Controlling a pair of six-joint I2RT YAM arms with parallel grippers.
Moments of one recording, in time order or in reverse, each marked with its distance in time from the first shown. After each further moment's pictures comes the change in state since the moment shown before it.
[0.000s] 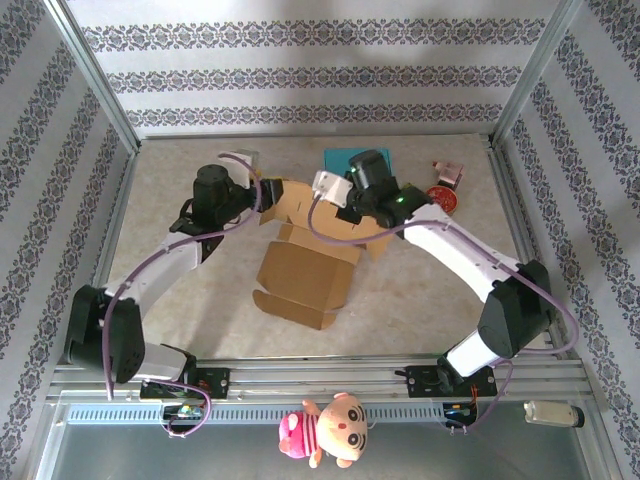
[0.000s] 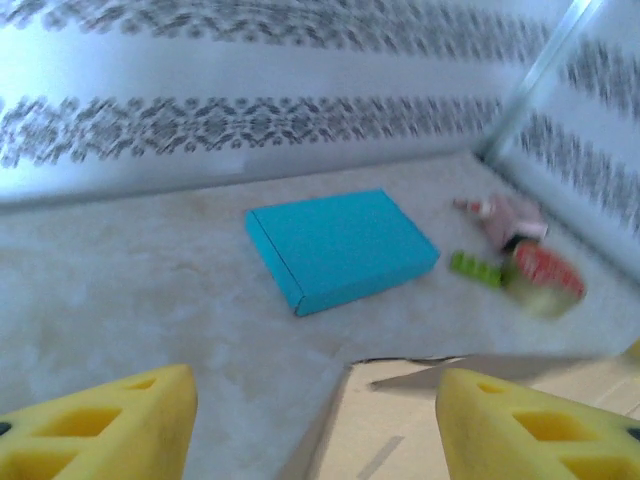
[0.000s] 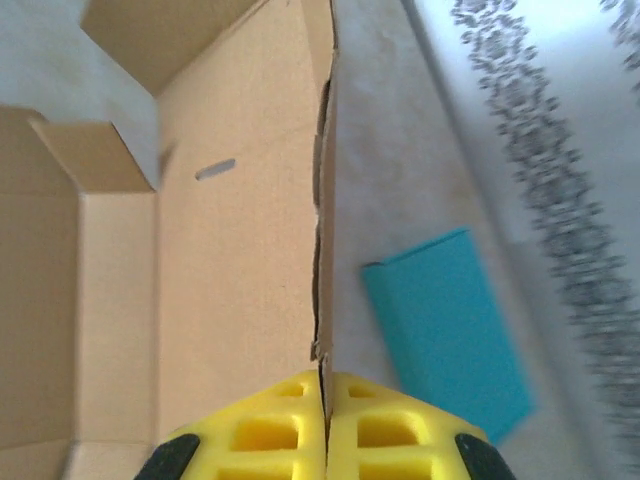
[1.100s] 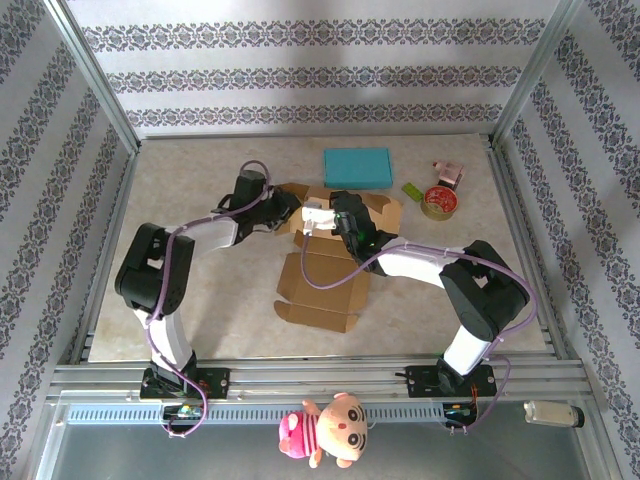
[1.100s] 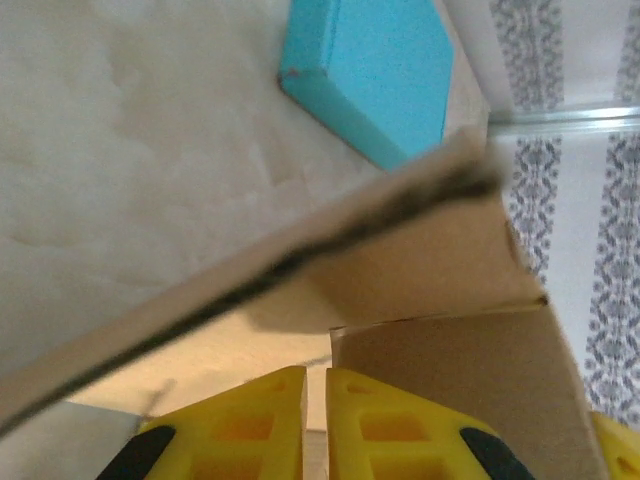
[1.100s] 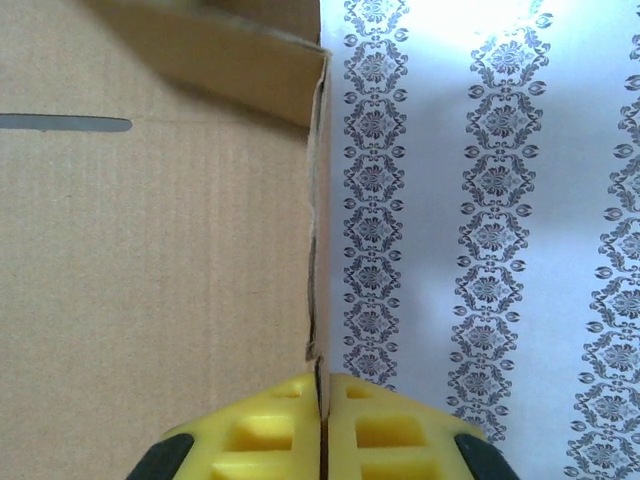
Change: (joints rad) left arm -0.051 0.473 0.126 0.046 0.241 -0.784; right arm 0.094 0.135 -0.365 0.803 0.404 -0.469
